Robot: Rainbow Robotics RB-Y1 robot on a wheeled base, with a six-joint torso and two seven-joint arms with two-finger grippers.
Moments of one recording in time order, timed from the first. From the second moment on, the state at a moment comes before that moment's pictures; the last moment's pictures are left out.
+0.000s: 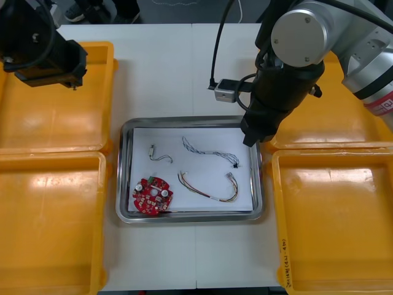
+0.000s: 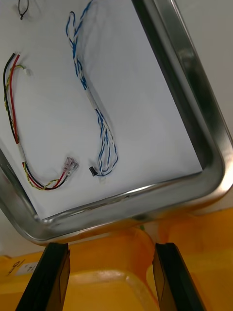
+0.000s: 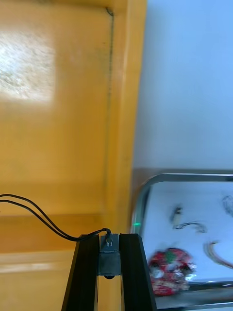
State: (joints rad) right arm -1.04 -0.63 0.60 -1.56 -1.12 1.77 1.79; left arm -0.86 0.68 -0.04 -1.72 0.78 1.91 -1.00
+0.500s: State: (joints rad) right arm -0.98 -0.75 0.52 -1.79 -1.18 1.87 1.53; left arm -0.86 0.49 -0.24 -1.81 0.68 1.91 -0.83
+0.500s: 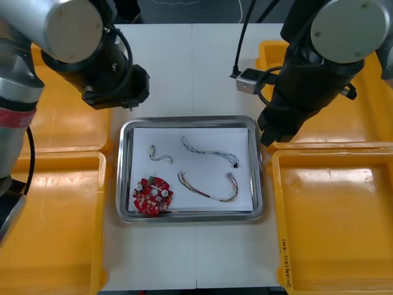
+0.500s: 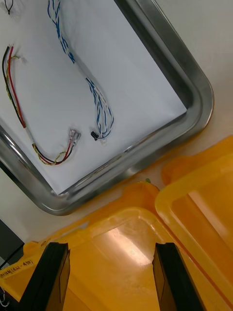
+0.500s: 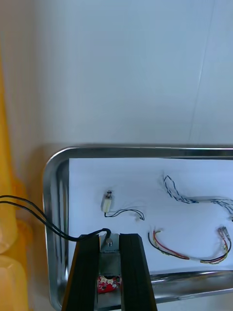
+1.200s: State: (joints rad) right arm -0.59 -0.94 0.18 -1.99 -1.20 1.89 1.40; left arm -0.75 0.37 -0.37 -1.77 0.52 1.87 -0.83
